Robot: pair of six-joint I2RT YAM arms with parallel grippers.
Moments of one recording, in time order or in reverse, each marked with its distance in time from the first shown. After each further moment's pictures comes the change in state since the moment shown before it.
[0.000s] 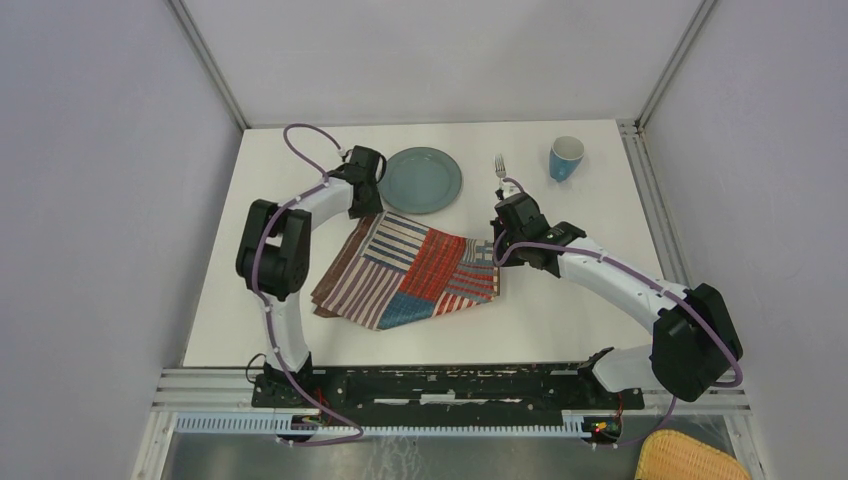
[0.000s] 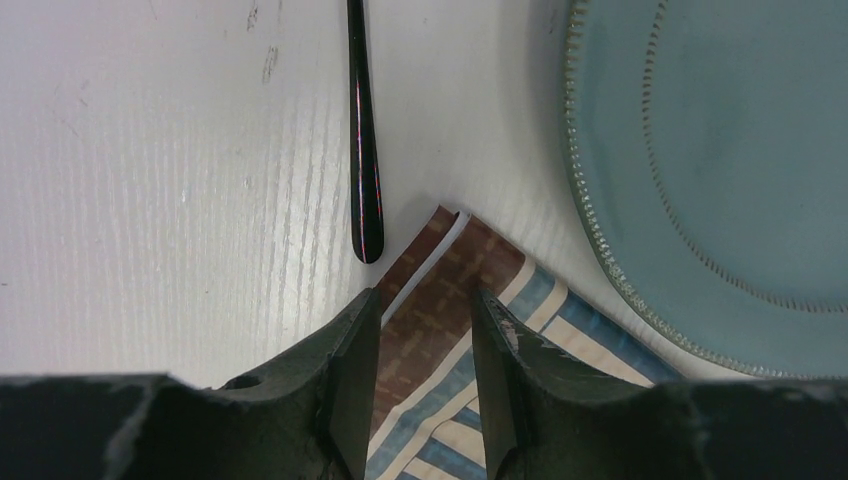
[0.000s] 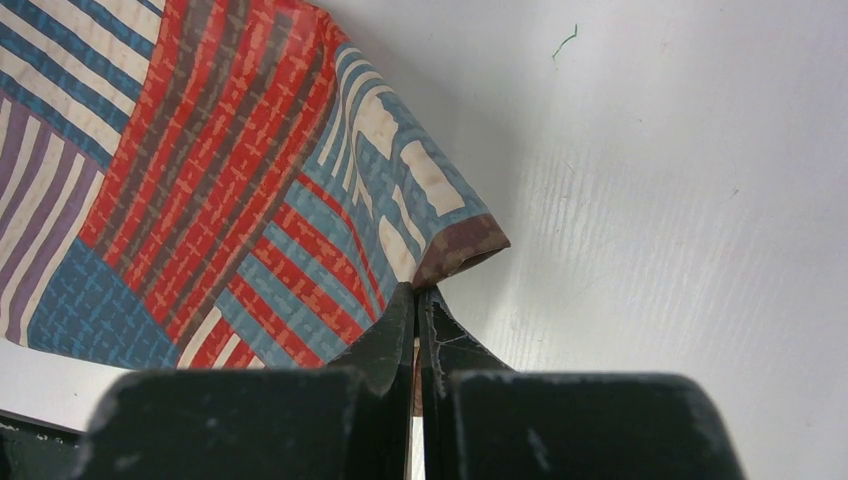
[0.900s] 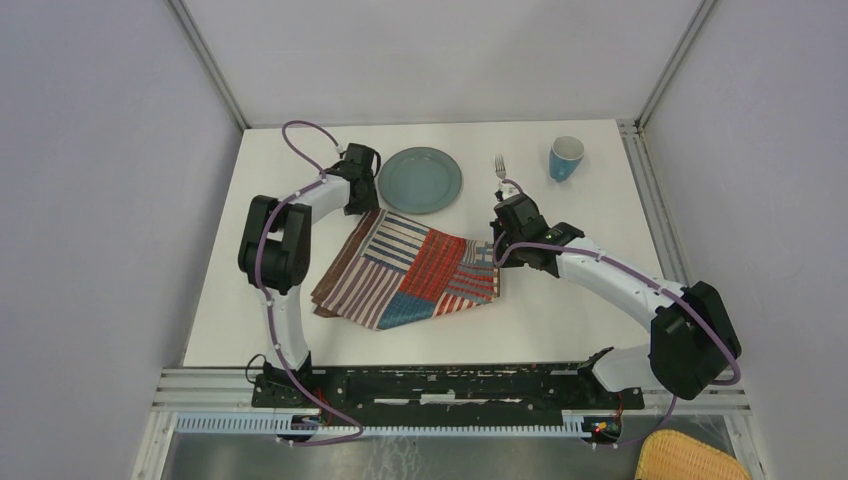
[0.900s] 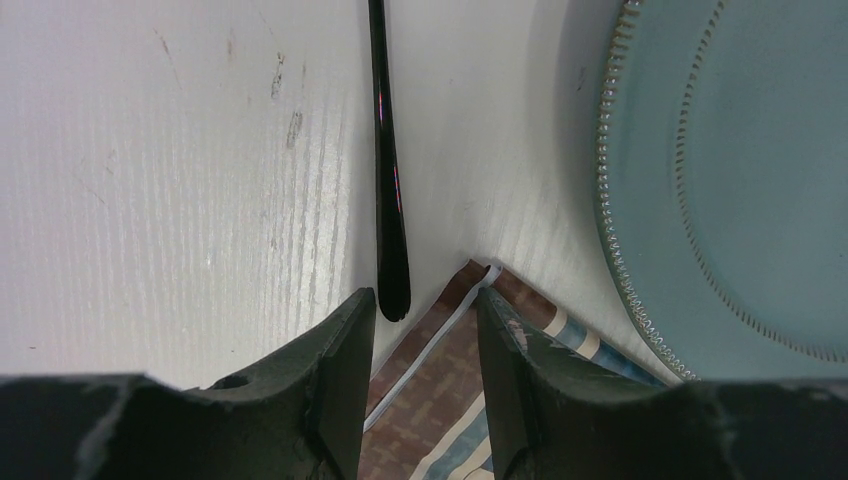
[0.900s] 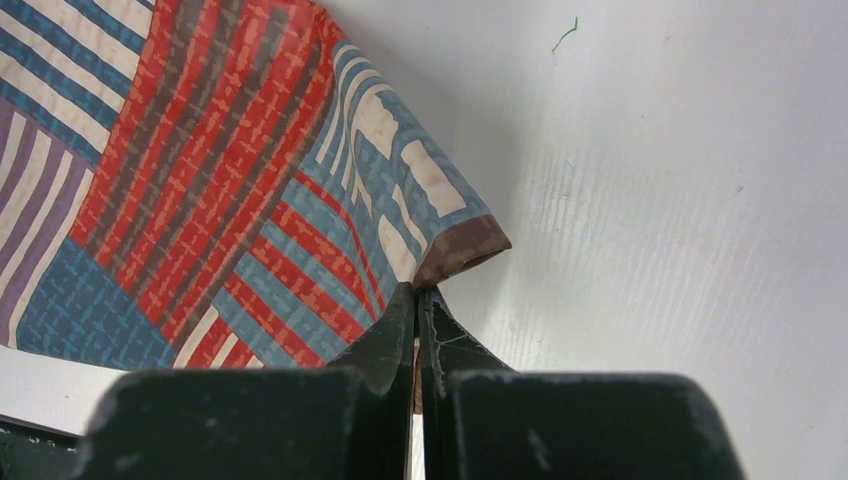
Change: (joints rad) left arm 0.042 0.062 0.042 0.032 0.023 0.063; right arm 0.000 0.010 -0.008 0.008 -0.009 0.000
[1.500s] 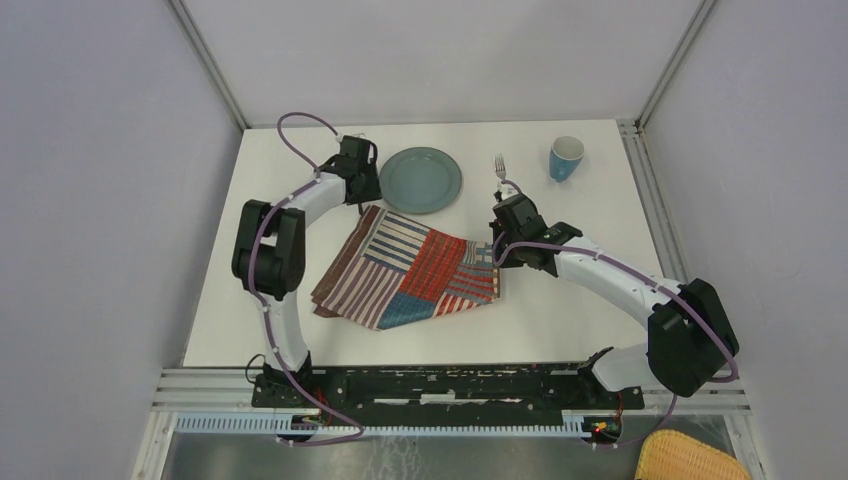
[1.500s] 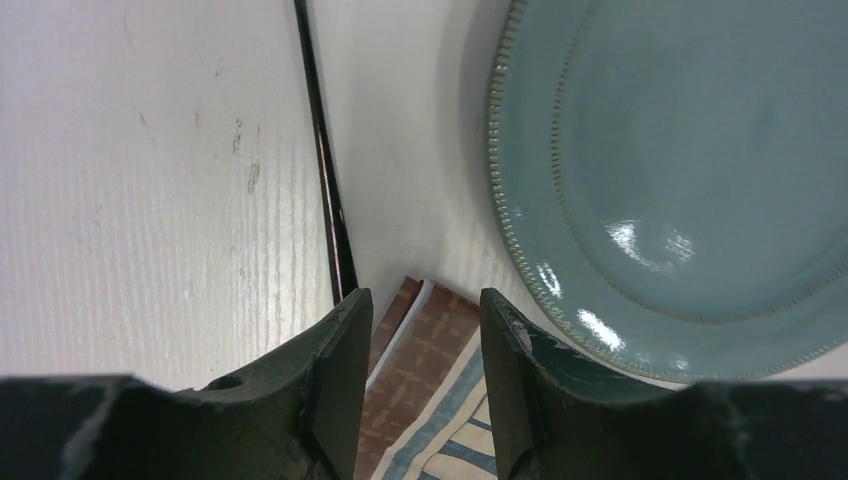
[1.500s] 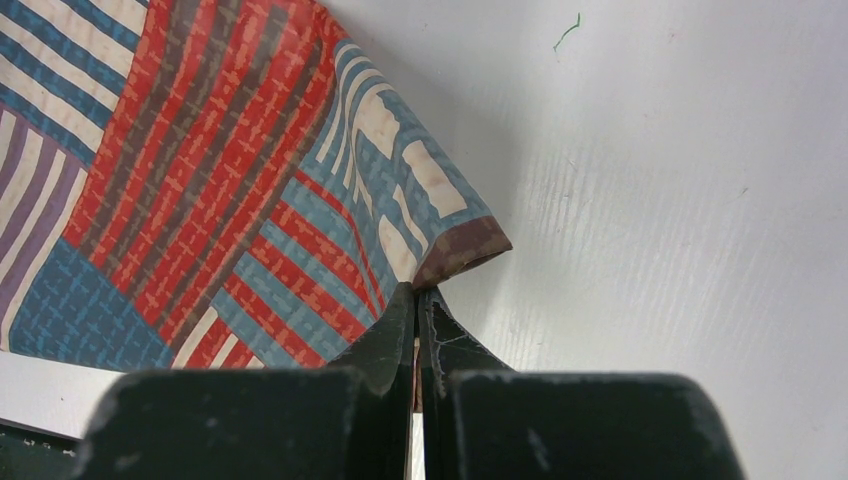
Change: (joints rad) left arm 0.001 -0.044 0.001 0.050 0.068 0.017; right arm 0.000 0.014 0.000 0.005 -0.003 0.000
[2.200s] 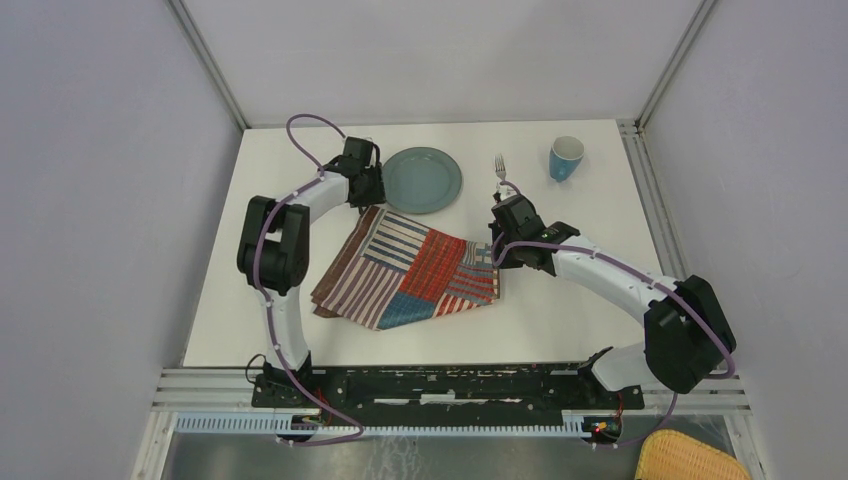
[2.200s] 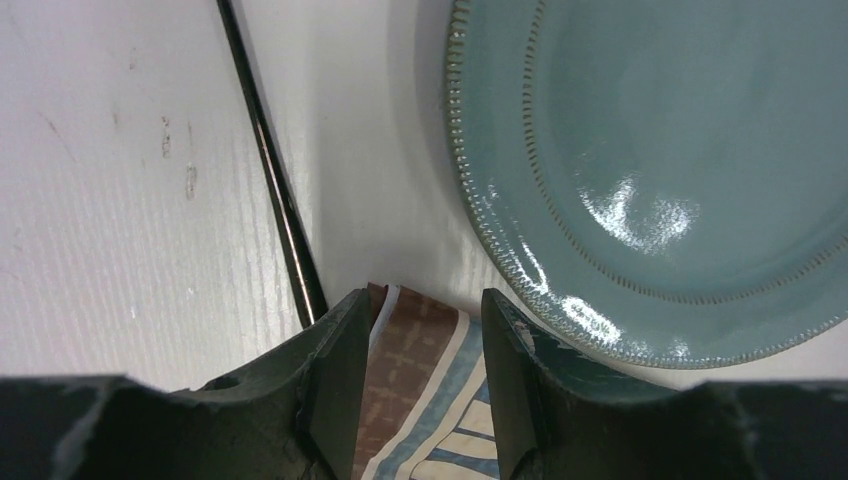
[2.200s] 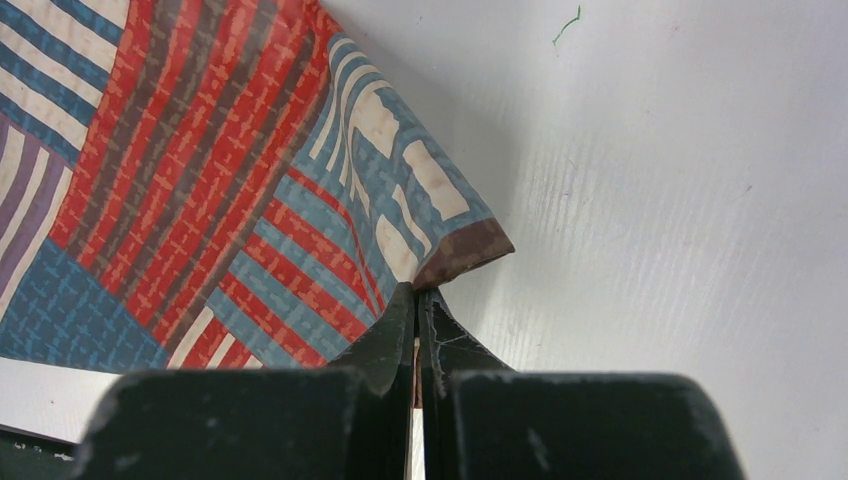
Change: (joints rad) left arm -0.001 0.034 0.029 -0.003 0.103 0.050; right arm 0.000 0.018 0.000 0.000 0.000 0.000
